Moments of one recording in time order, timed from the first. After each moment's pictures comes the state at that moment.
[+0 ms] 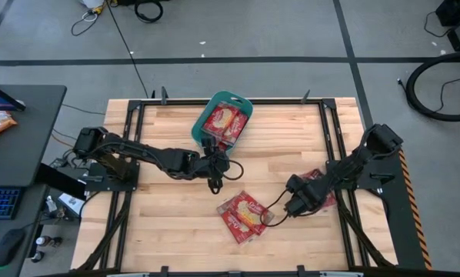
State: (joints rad) left arm -0.17 1.64 1.20 -0.43 -0.63 0.07; right arm 0.55 1.63 0.74 -0.93 0.17 1.29
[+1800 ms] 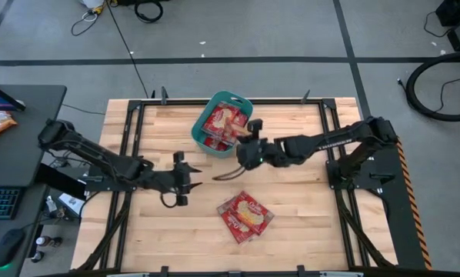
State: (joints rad) left arm -0.40 1.14 0.67 -0.12 -0.56 -0.12; right arm 0.09 1.58 1.19 -0.29 0.75 -0.54
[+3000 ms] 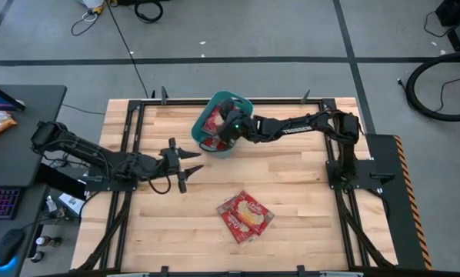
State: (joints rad) left arm -0.31 1.00 0.48 0.39 -0.61 0.01; right arm -0.23 1.93 1.31 0.16 0.58 -1.28
